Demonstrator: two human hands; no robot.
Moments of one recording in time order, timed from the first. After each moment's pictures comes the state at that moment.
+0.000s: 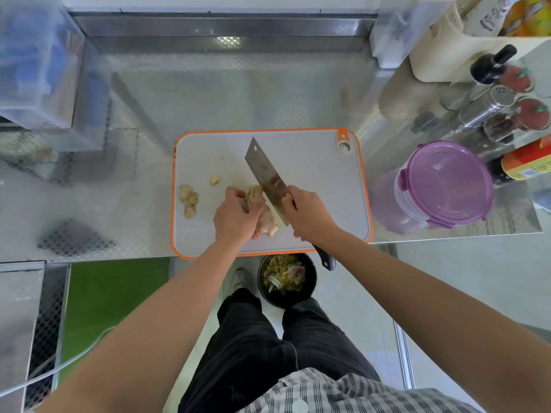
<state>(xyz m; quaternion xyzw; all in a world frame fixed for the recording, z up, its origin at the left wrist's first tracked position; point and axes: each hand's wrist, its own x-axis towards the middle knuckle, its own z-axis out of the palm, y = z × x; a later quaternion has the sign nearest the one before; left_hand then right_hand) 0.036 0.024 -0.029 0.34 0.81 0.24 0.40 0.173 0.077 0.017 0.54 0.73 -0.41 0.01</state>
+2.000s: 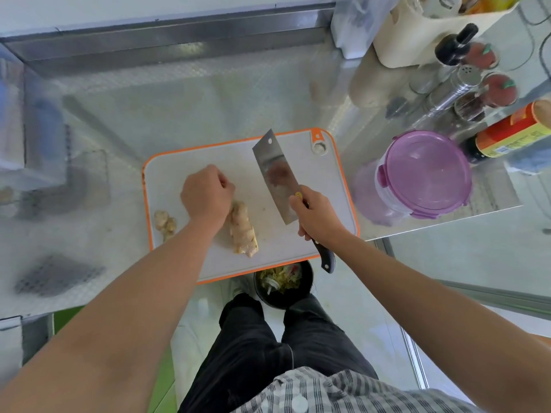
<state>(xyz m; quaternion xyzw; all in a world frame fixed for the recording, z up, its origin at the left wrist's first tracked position) 0.008 0.103 -0.028 0.50 0.84 0.12 0.17 0.211 0.098 0.004 0.62 0.59 -0.50 -0.12</state>
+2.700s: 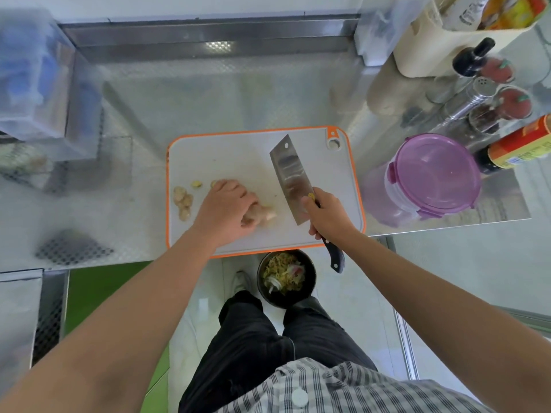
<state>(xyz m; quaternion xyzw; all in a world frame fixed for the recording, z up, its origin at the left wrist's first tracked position) -0.002 0.031 -0.038 0.80 0.59 0.07 0.07 0.220 0.075 0.007 0.61 0.62 -0.49 -0.09</state>
